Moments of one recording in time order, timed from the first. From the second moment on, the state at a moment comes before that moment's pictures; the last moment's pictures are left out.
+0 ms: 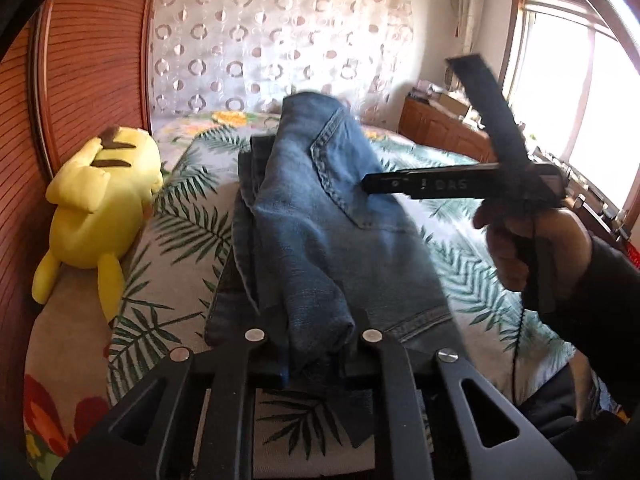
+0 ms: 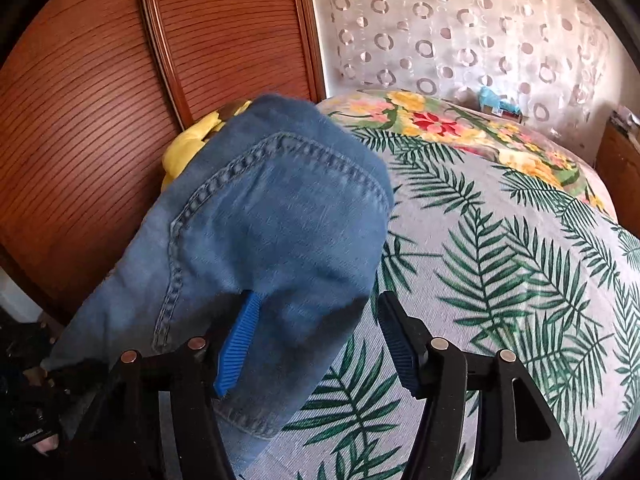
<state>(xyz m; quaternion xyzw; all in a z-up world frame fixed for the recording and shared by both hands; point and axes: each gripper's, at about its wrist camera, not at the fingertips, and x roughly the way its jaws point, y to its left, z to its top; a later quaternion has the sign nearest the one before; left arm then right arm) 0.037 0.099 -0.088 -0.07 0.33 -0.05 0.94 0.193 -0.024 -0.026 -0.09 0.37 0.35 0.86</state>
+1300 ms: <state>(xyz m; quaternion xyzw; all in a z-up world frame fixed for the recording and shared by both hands) 0.044 0.137 -0.083 -0.10 0.33 -0.03 0.94 0.285 0.026 -0.025 -0.03 0.38 0.46 0.80</state>
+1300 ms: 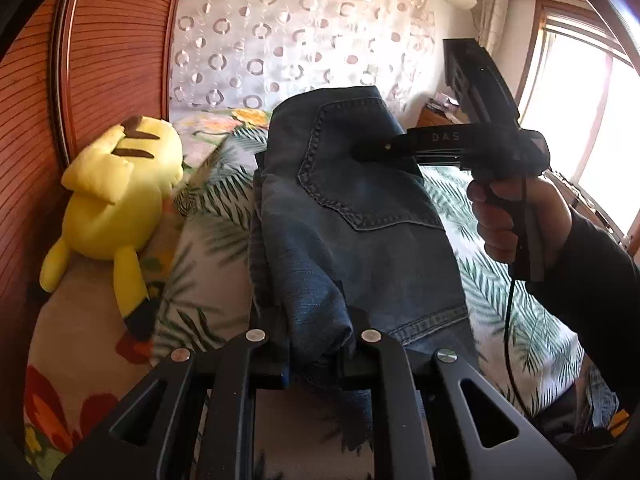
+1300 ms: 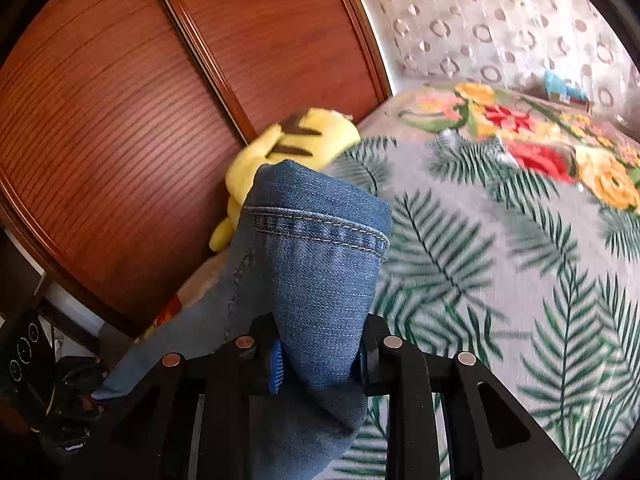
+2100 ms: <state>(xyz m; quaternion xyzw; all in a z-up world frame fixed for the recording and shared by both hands) 0.172 0.204 -0.057 -0.07 0.33 -0.01 0.94 0.414 0.109 -0.028 -0.02 0.36 0.46 0.81</state>
